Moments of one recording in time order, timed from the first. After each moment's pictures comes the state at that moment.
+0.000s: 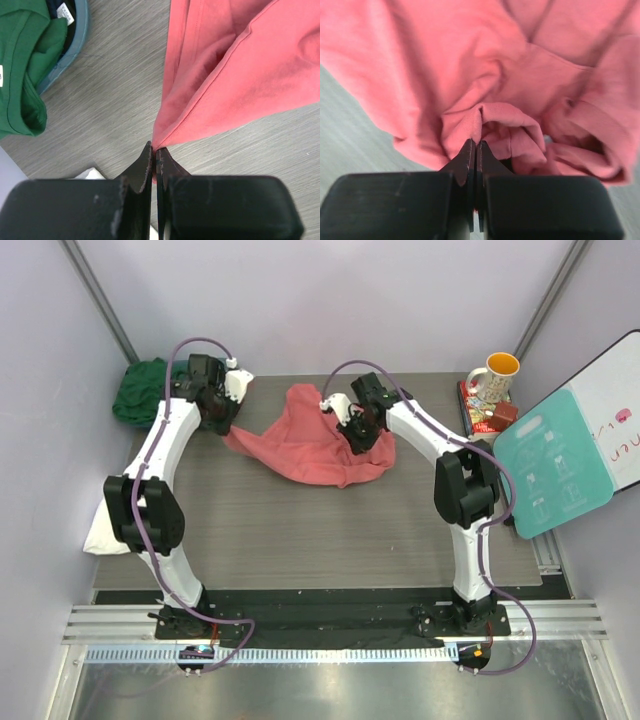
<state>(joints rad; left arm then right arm) -0.12 1.81 1.74 -0.91 0.12 0.44 0.45 2.12 1.83 -0.82 -0.27 -0.52</state>
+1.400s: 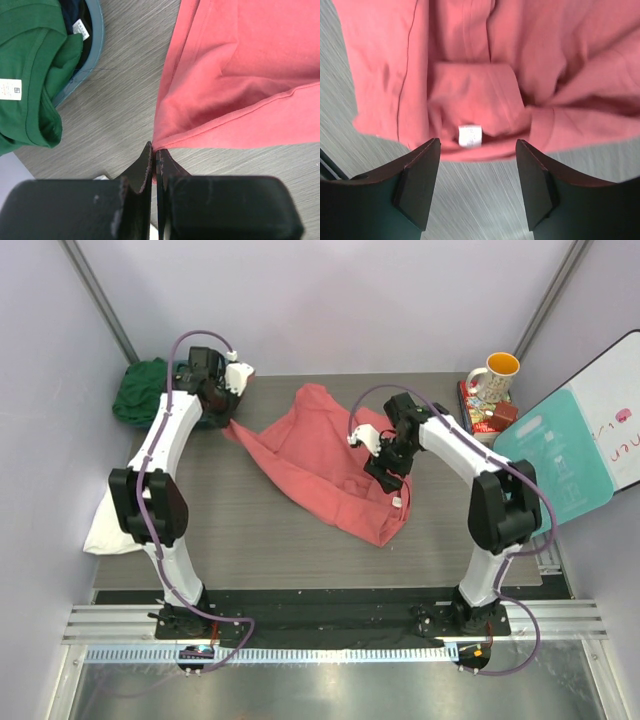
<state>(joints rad) -0.11 1.88 1.83 -0.92 0.11 0.46 0.36 1.79 1.47 -1.00 -0.29 -0.82</state>
